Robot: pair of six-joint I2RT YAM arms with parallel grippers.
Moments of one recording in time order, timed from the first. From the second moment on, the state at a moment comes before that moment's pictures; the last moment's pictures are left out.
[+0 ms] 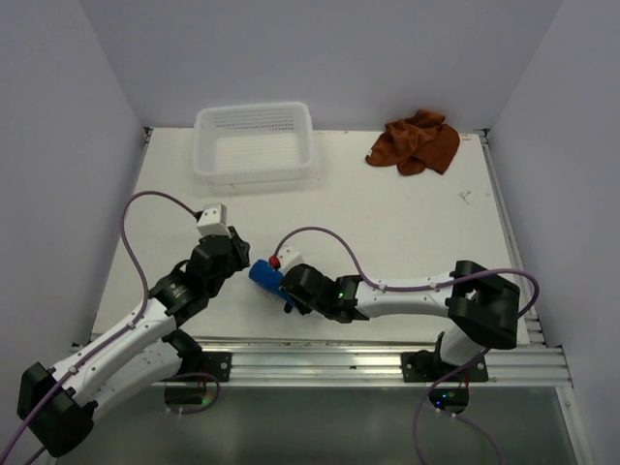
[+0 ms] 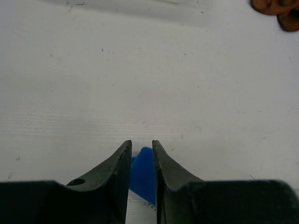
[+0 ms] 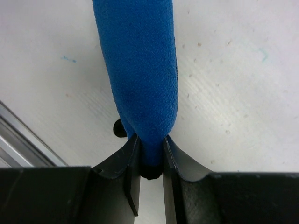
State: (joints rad) left arm -0.65 0.78 0.54 -0.26 -0.43 -0.61; right arm 1.24 1.59 0.86 -0.10 0.32 0.38
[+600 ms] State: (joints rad) left arm -0.65 0.63 0.44 -0.26 -0.57 -0.61; right arm 0.96 1.83 1.50 -0.30 0.30 0.15
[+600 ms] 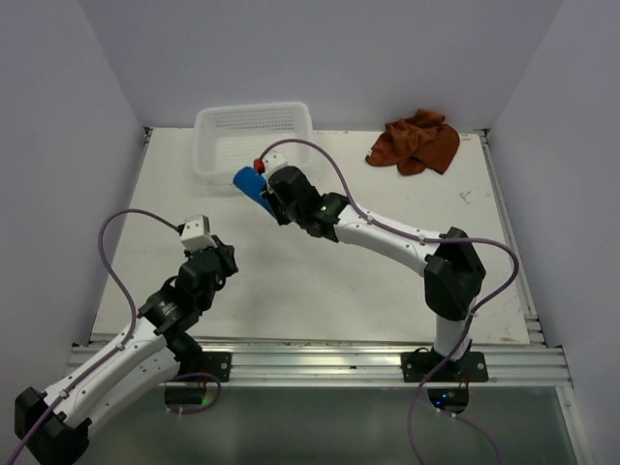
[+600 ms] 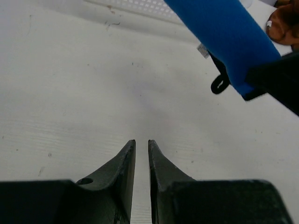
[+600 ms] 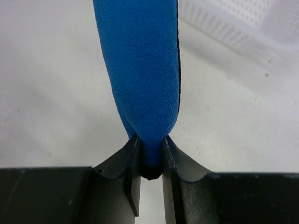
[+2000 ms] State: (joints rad) left arm -0.65 0.77 0.31 -0.19 -0.41 -0.61; right arm 0.51 2.66 2.52 -0.40 -0.05 0.58
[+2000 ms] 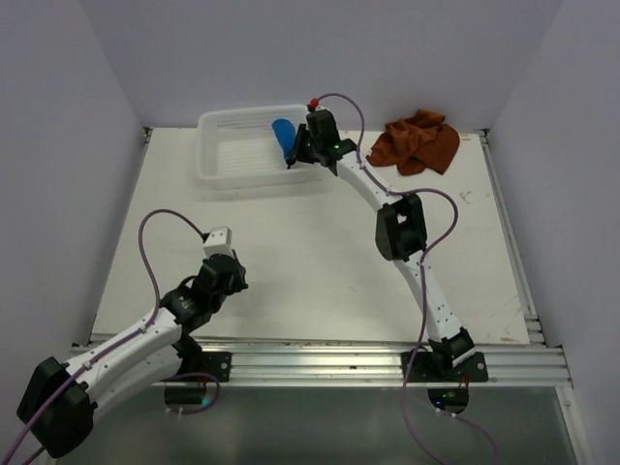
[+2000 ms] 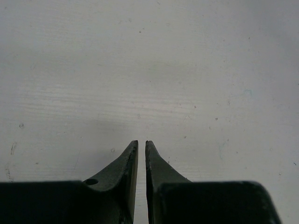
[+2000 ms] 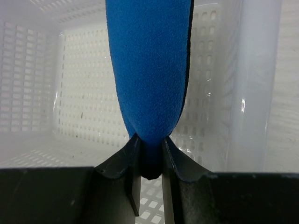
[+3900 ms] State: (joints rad) left arm -0.64 0.92 0.32 -0.09 -0.33 -0.61; right arm 0.44 2.62 2.53 -0.65 -0.03 0.46
